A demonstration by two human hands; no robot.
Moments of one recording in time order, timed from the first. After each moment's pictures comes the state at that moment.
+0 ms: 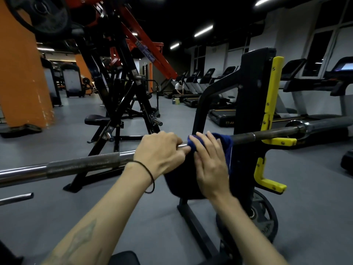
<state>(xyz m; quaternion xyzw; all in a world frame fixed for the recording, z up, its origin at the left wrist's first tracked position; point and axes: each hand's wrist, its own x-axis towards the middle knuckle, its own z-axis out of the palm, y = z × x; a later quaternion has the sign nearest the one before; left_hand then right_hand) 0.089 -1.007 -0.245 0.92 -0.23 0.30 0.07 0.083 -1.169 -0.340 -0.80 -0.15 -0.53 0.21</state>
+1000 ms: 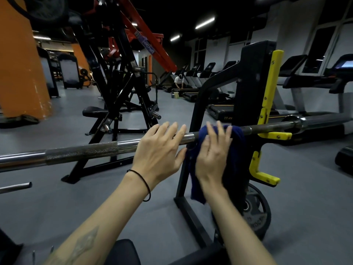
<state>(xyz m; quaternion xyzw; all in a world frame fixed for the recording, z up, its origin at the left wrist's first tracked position) 0.083 -1.002 -0.287 0.86 -0.28 0.42 -0.06 0.087 -1.161 -0.338 -0.77 0.03 -0.54 0.33</state>
